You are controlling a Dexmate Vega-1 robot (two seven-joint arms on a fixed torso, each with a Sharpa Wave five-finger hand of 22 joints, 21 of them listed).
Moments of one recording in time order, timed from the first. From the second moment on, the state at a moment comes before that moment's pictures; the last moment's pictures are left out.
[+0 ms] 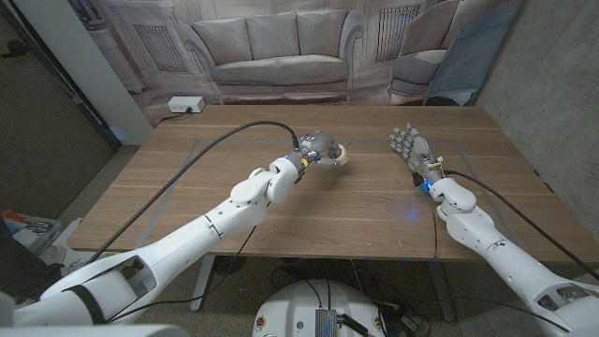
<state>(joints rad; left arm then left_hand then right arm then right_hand) 0.68 0.52 0.81 -1.71 0.76 0.21 0.05 0.98 0.03 0.50 -0.16 0.17 1.04 -0.08 0.38 0.21 1.08 -0.15 0.46 0.31 0.70 -0.07 0.30 0.30 0.12 0.02 0.60 0.20 -0.85 -0.54 -0.35 -1.19 0.64 0.35 0.10 0.14 0.12 0.33 0.09 0.18 0.18 0.00 0.20 0.18 0.28 0.10 0.22 0.18 0.15 0.12 0.18 0.17 0.07 0.05 0.23 0.20</state>
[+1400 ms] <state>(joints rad) 0.69 0.46 0.74 -1.55 0.20 0.01 0.20 0.98 0.03 0.50 -0.16 0.17 1.04 -0.07 0.37 0.23 1.08 -0.15 0.46 0.31 0.70 -0.07 0.29 0.32 0.14 0.02 0.60 0.20 -0.92 -0.67 -0.38 -1.42 0.38 0.33 -0.10 0.32 0.14 0.40 -0.04 0.18 0.28 0.00 0.21 0.18 0.38 0.07 0.24 0.18 0.21 0.06 0.19 0.17 0.10 0.02 0.23 0.20</state>
